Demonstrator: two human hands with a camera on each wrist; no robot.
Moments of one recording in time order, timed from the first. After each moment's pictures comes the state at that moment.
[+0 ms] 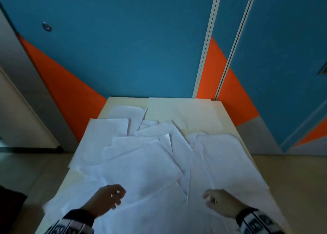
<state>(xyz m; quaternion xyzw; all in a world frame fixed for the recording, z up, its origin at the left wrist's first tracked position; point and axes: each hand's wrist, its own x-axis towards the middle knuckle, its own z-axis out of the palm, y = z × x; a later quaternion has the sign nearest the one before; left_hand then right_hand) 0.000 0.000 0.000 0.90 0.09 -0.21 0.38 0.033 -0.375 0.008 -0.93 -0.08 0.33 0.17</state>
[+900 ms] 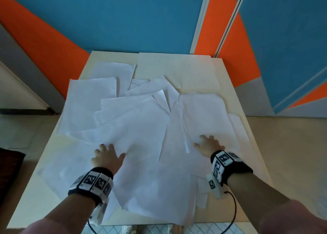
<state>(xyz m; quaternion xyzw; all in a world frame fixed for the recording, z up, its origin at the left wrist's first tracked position) 0.023 -0.057 -0.045 0.95 0.23 -0.22 0.05 0.095 -0.369 -0.029 -0.94 0.13 0.30 0.09</state>
